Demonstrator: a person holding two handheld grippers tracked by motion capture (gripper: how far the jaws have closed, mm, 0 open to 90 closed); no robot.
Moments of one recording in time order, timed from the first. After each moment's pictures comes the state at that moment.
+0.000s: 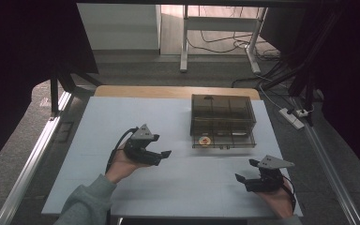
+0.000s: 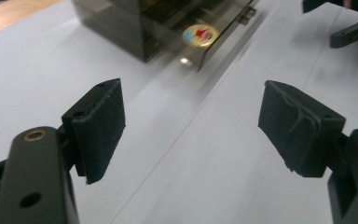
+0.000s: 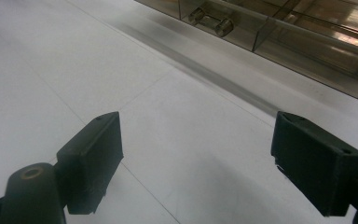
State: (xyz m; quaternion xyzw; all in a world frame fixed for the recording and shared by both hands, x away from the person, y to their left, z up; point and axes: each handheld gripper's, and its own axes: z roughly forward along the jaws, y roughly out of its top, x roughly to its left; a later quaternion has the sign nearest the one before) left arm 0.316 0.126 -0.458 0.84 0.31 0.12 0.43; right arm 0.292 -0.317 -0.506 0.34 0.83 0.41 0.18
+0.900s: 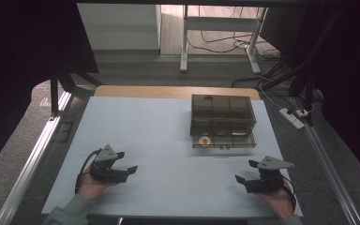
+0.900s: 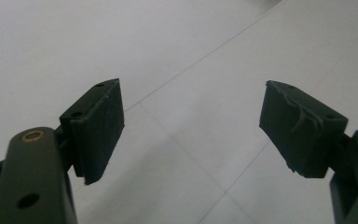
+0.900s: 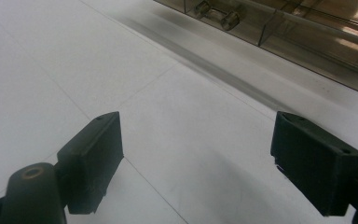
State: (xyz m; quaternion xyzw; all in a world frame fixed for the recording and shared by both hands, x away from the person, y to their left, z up) left arm 0.270 0.214 -0.517 0.81 0.40 0.14 0.41; right arm 0.292 -0.318 -0.508 0.33 0.83 0.41 0.17
